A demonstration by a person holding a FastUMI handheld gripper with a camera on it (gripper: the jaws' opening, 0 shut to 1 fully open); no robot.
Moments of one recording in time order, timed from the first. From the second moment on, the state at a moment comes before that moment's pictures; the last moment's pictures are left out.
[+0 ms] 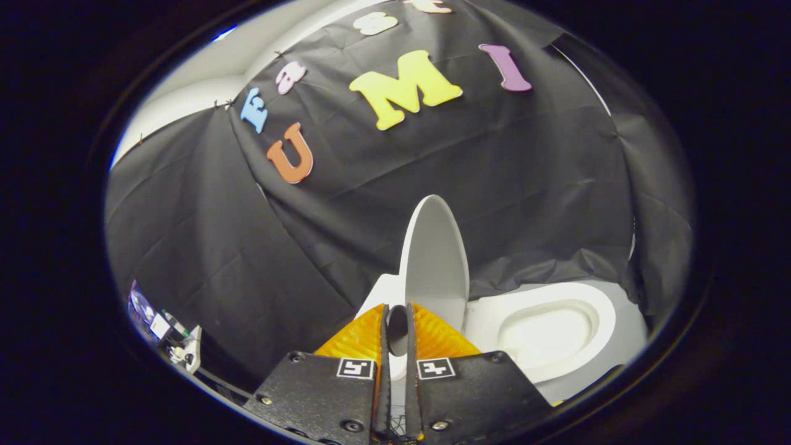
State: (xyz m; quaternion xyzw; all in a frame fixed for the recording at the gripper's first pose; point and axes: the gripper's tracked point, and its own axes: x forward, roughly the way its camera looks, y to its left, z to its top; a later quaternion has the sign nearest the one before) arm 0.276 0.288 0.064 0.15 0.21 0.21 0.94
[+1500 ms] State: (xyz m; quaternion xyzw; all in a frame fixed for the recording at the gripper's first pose) arm 0.272 0.401 0.046 0.05 0.21 0.21 0.95
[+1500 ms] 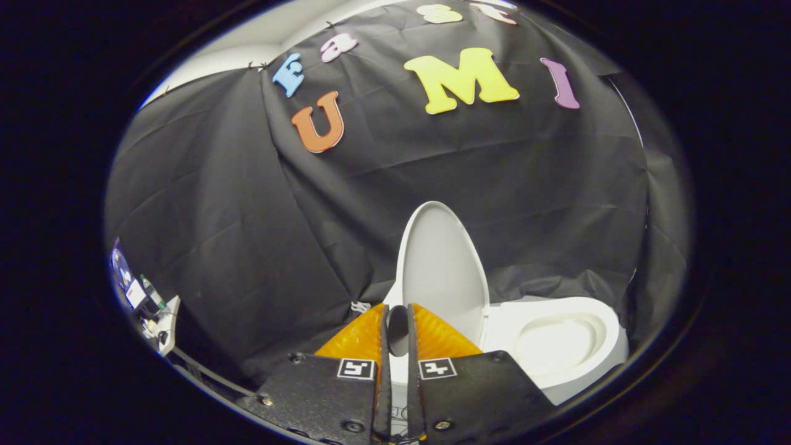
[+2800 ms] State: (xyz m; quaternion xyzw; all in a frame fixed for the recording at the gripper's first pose) arm 0.208 0.232 0.066 0.03 0.19 0.14 0.97
